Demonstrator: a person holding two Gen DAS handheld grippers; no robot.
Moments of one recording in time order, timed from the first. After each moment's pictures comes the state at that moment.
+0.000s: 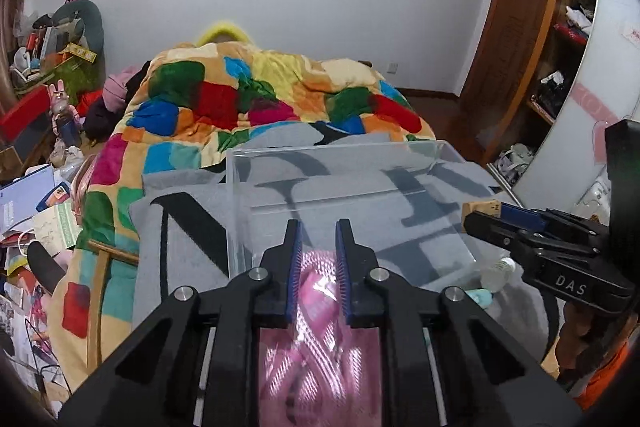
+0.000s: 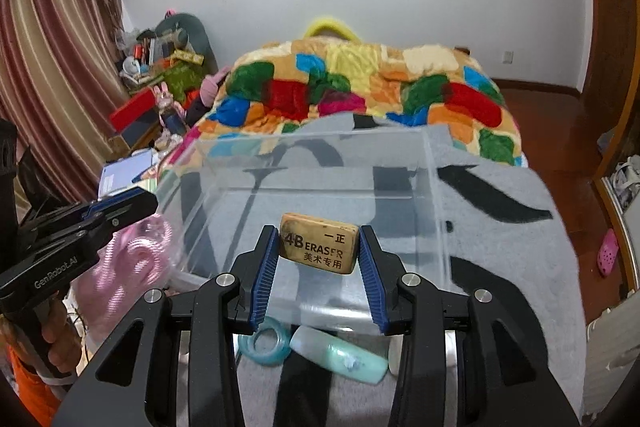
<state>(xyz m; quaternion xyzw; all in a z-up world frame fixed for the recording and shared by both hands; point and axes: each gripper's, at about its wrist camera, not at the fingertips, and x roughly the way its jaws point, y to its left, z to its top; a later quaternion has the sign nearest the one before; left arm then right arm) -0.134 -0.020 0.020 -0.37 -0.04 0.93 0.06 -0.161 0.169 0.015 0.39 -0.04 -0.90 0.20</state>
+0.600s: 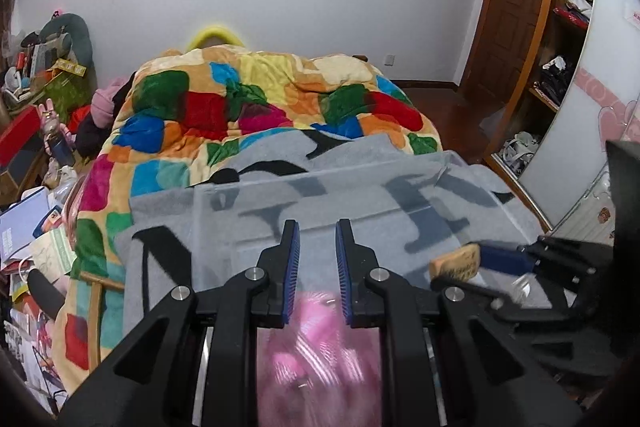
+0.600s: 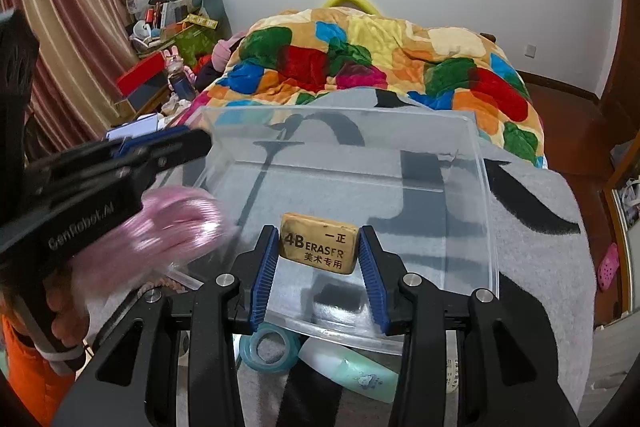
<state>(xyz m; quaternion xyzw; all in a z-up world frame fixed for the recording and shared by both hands) -0.174 0.001 0.020 -0.37 -0.01 0.93 0.07 -0.176 0.146 -0.002 0.43 0.01 -0.87 0.23</state>
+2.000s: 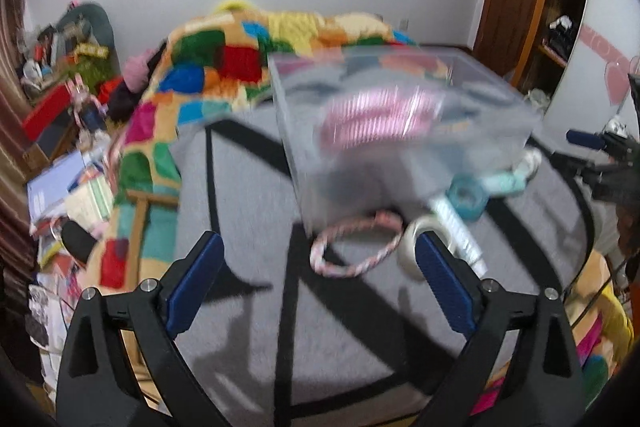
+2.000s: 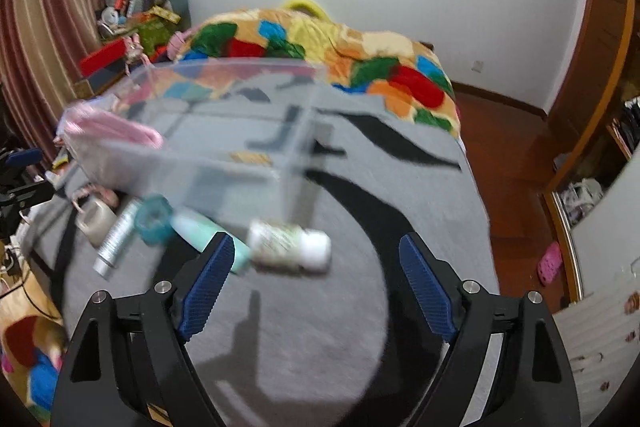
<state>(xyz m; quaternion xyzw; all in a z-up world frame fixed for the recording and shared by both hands) -0.064 -0.039 -0.026 -0.43 0.02 0.90 0.03 -0.114 0.247 -0.020 0.41 0.07 -0.90 0.14</state>
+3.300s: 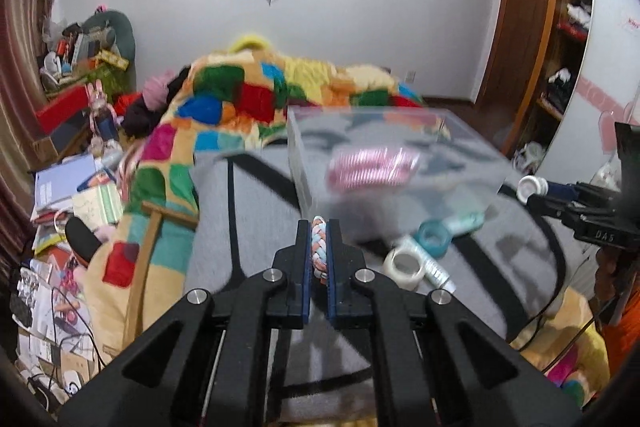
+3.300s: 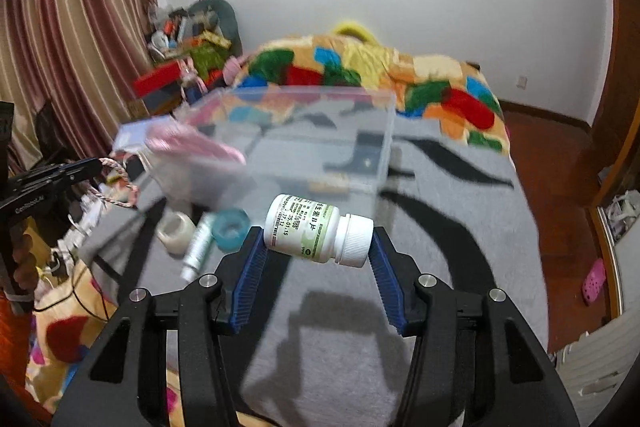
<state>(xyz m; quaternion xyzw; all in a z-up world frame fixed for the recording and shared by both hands) -0.022 -0.048 0.026 -0.33 -0.03 0.94 0.02 -0.081 0.226 0.010 0.35 0.02 -0.90 0.25</state>
